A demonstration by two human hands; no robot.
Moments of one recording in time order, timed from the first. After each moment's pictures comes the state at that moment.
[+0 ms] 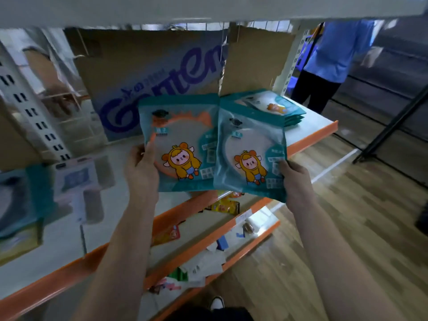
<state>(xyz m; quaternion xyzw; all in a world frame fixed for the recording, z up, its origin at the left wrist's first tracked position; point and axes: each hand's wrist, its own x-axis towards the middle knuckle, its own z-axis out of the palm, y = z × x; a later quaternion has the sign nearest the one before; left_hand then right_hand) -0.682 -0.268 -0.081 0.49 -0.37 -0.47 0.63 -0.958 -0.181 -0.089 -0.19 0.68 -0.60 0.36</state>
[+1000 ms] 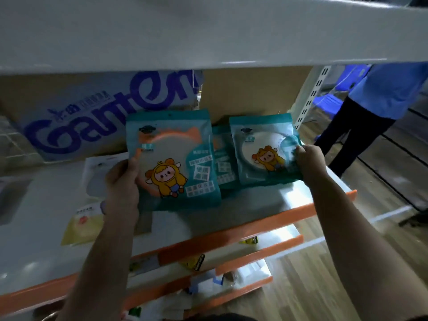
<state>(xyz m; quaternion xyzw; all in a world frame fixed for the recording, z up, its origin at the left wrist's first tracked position) -0.862 -0.356 -0.085 0.57 -0.30 -0.39 0.66 -1.231 -0.439 -0.070 -0.43 0.75 -0.43 0.26</state>
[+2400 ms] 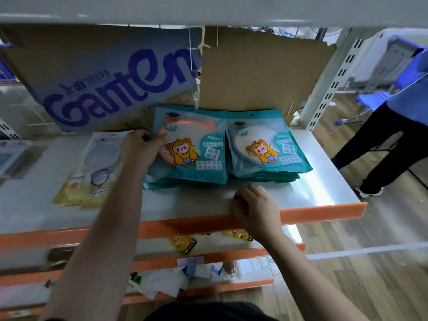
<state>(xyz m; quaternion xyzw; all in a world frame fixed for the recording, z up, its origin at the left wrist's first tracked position) -0.912 -0.408 -0.088 0.76 -0.39 -0.21 0.46 -1.198 -0.347 -0.149 -0.81 0.50 -0.27 0.09</state>
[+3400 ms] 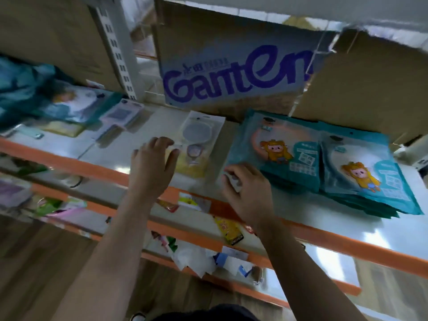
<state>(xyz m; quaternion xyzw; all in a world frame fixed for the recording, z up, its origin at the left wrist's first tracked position) -0.805 -0.233 -0.093 0.82 -0.50 0.10 0.27 -1.017 -0.309 -0.100 -0.86 0.30 -0.35 0.19</state>
